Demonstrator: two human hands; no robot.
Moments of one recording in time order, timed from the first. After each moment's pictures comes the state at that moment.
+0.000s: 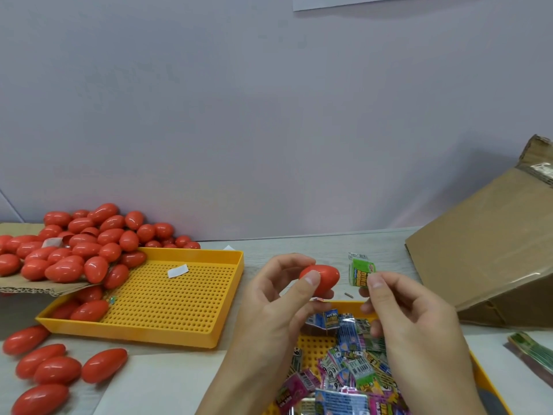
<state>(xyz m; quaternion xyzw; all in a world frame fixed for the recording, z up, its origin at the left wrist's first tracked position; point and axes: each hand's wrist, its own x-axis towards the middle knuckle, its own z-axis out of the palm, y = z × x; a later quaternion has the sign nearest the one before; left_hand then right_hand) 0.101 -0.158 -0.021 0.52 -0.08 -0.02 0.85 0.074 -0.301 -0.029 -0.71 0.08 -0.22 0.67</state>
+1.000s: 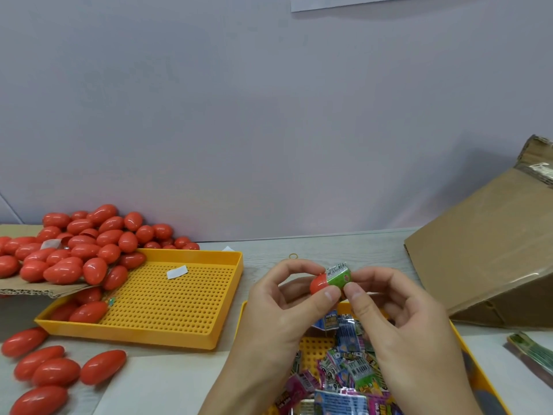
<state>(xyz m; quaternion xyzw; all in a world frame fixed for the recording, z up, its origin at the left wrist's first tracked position) 0.101 -0.160 -0.025 0.58 -0.12 -0.03 0.80 0.077 -0.298 -0.033 -0.70 -0.01 -0.21 0.68</state>
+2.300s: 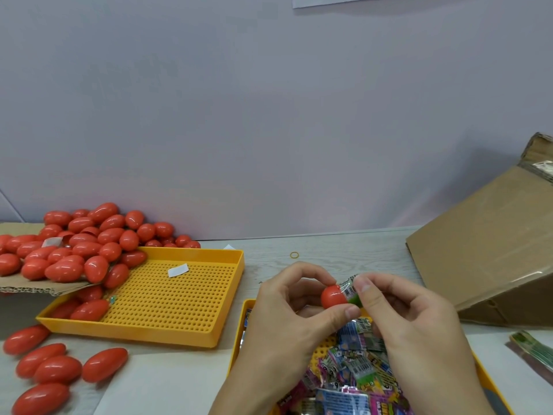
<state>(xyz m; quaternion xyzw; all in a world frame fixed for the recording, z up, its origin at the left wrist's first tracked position) 0.096 -0.159 -0.023 0.73 -0.17 0.02 0.66 0.072 -0.299 -0.024 -0.70 0.06 -0.18 0.69</state>
